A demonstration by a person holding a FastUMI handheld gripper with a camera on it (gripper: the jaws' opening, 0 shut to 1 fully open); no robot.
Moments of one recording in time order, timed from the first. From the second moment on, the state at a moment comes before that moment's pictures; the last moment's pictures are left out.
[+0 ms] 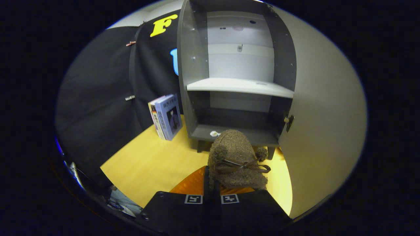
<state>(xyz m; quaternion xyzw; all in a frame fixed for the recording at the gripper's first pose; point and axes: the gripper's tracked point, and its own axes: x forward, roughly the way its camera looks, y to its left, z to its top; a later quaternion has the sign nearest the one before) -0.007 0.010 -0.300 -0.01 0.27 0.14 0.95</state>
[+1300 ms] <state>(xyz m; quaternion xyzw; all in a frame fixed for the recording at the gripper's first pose) 0.301 0.004 -0.155 -0.05 0.19 0.00 0.98</state>
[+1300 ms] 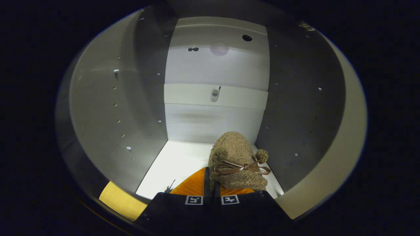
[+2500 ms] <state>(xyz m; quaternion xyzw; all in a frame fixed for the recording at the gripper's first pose) 0.400 0.015 -0.246 -0.07 0.28 0.01 0.96</state>
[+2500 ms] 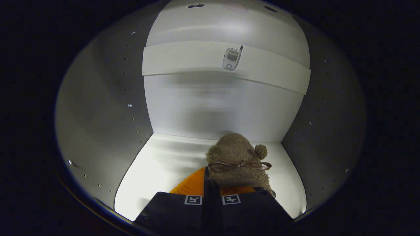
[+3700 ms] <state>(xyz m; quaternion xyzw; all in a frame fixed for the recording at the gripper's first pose) 0.245 0.018 -0.120 -0.05 0.16 0.00 0.99</state>
